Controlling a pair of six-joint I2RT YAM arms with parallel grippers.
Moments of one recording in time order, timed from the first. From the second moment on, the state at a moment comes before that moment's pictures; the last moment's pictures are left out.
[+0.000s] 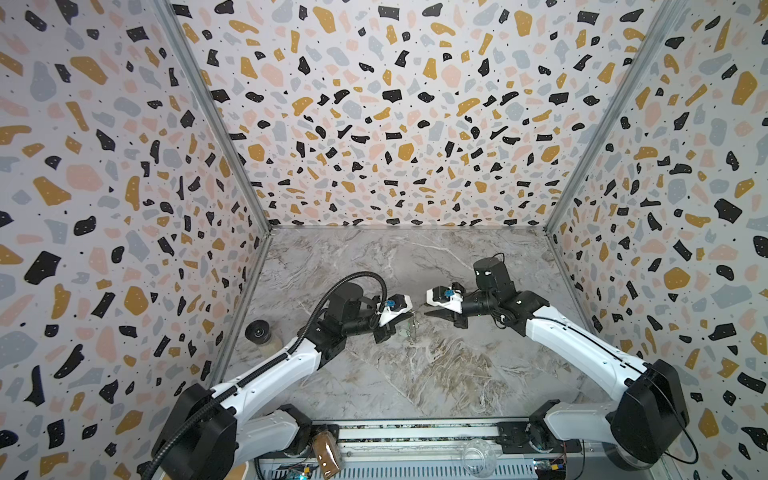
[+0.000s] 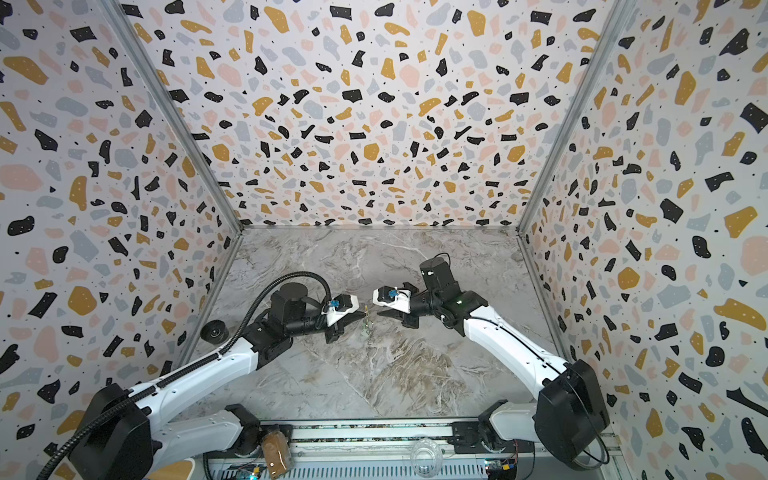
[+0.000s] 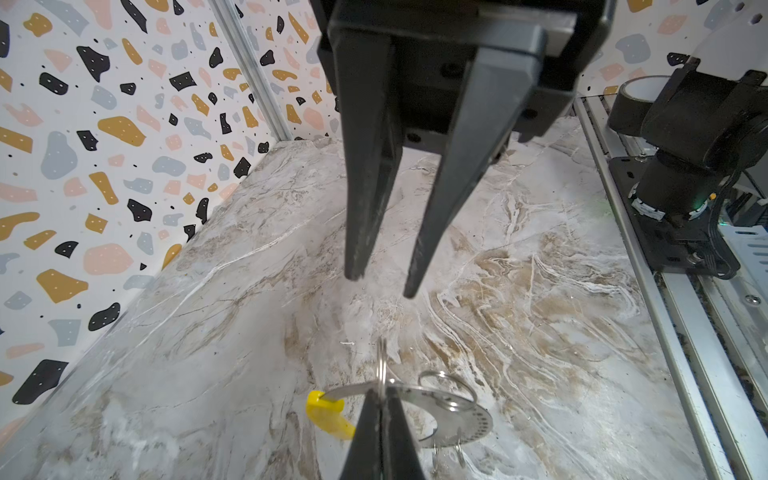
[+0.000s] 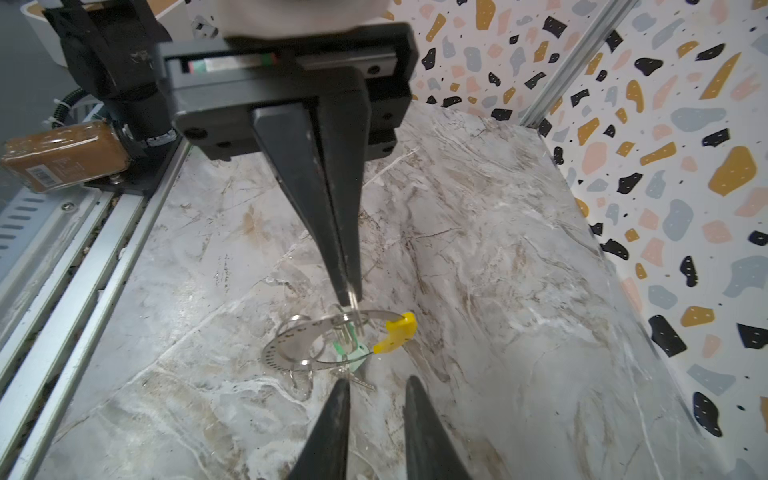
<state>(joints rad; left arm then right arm) -0.60 1.16 0.66 0.10 0.61 0.47 0.59 1.30 0.97 -0.33 -0.73 -0.78</state>
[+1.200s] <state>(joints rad) -0.61 1.15 0.68 0.08 0.56 0.52 0.64 1.33 0.96 -0.24 -0.73 -0.75</state>
